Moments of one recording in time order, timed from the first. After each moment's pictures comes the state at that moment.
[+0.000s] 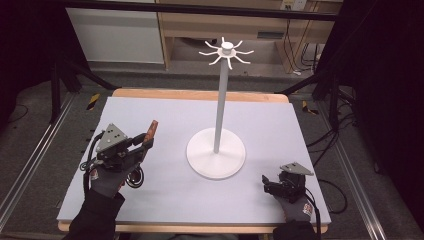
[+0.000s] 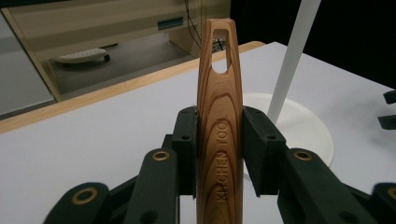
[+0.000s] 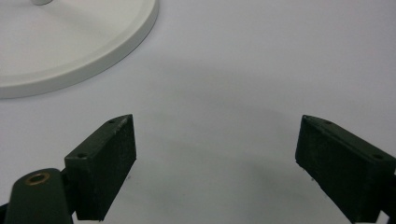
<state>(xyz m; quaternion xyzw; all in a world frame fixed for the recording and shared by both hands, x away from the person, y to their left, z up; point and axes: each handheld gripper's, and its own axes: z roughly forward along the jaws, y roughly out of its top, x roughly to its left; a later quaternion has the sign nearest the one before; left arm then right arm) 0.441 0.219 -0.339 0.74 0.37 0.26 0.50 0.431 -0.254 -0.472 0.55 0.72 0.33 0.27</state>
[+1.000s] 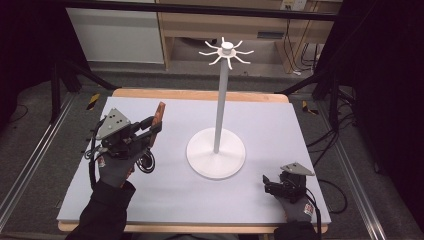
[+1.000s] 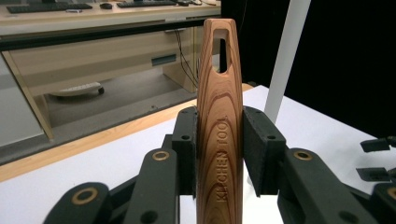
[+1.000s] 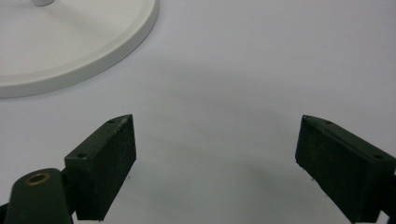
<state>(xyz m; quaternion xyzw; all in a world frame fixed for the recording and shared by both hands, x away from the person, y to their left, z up) 0.447 0.197 -0.299 0.71 0.35 0.27 0.55 0.430 -0.256 -0.472 0.54 0.72 0.33 0.27</state>
